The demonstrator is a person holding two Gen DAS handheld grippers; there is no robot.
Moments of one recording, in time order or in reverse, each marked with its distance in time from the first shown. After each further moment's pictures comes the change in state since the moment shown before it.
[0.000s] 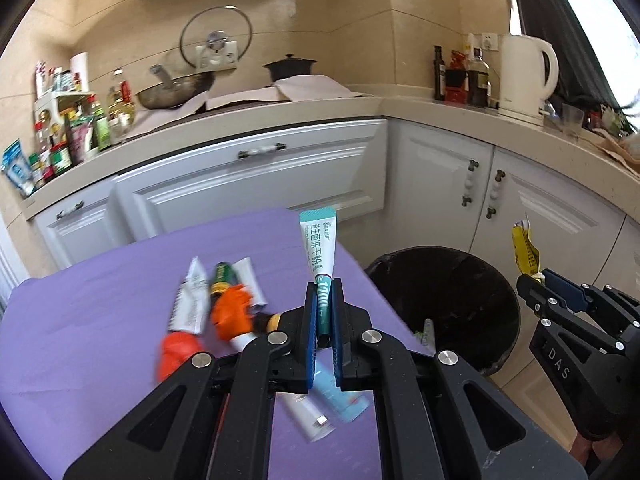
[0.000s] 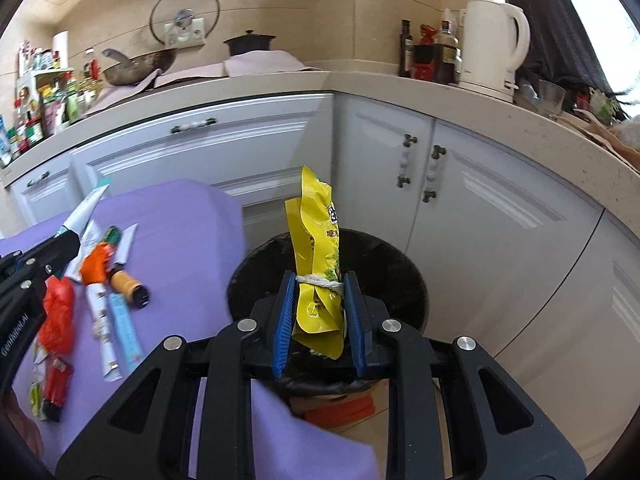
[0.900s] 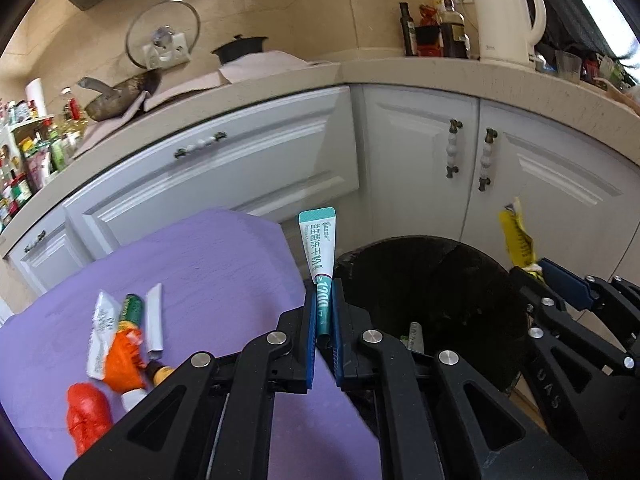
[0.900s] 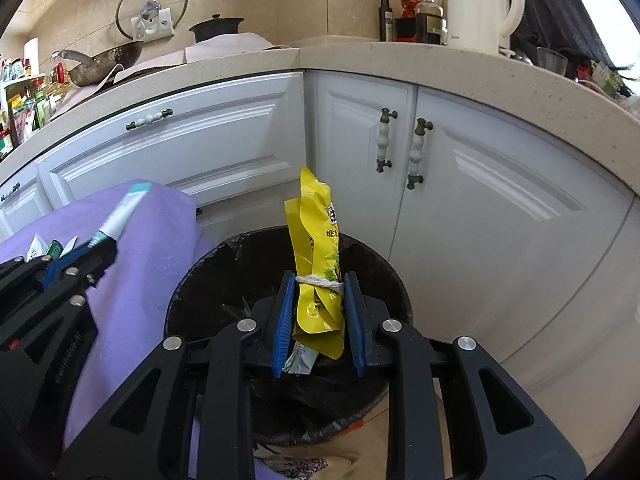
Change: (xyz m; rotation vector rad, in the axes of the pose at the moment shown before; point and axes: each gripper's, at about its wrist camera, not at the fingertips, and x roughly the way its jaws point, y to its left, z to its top) left arm 0.090 -0.077 0.017 0.114 0.087 -0.015; right arm 0.076 -0.044 0.010 0.041 0.052 -0.011
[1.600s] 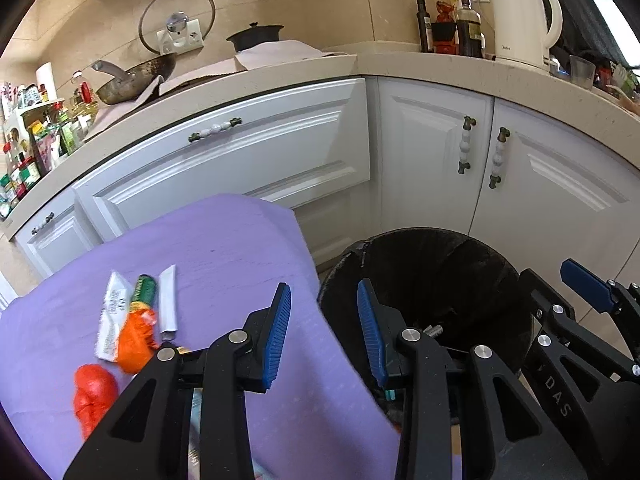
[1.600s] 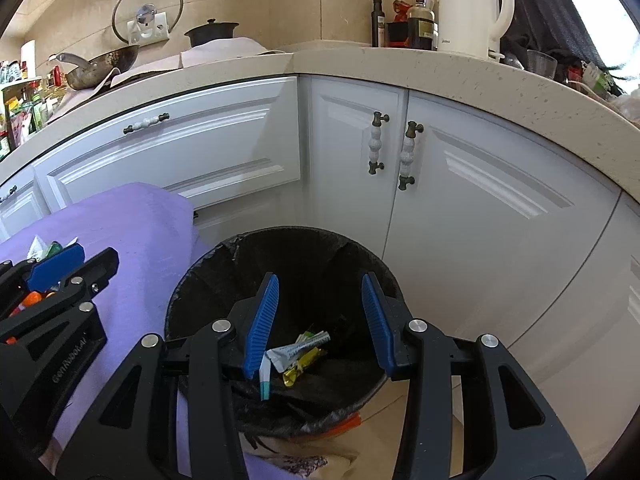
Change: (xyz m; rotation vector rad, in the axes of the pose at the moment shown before) left arm -0.013 0.014 -0.005 -0.048 0.029 0.035; right arm -0.018 0.005 -0.006 0.012 -0.017 -0.032
